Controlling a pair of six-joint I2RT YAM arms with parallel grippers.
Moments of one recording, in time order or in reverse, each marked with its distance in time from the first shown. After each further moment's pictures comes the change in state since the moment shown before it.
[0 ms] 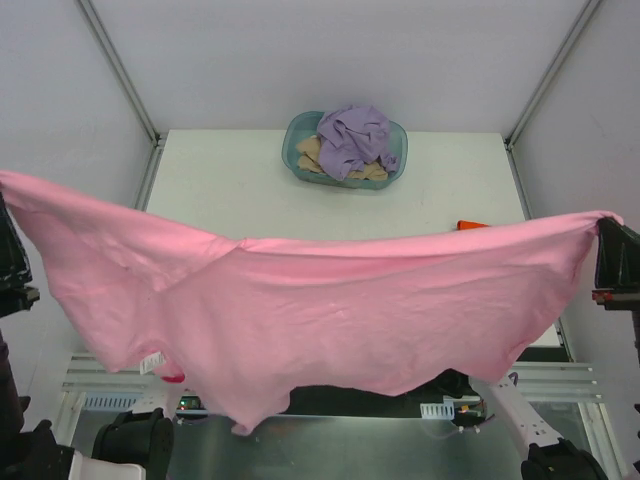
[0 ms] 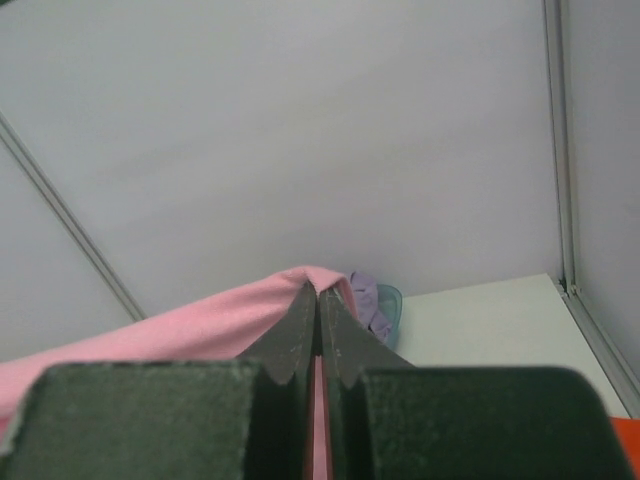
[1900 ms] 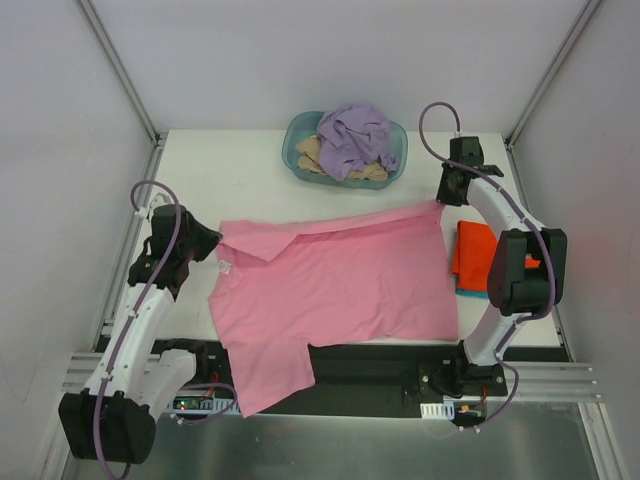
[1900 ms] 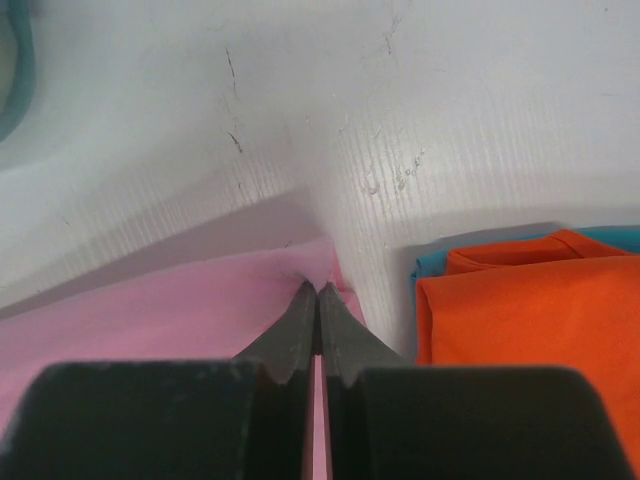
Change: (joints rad) left arm -0.185 0.062 -1.617 0.257 -0.060 -0.329; right arm -0.130 1.111 -0.595 0.383 0.028 -0.045
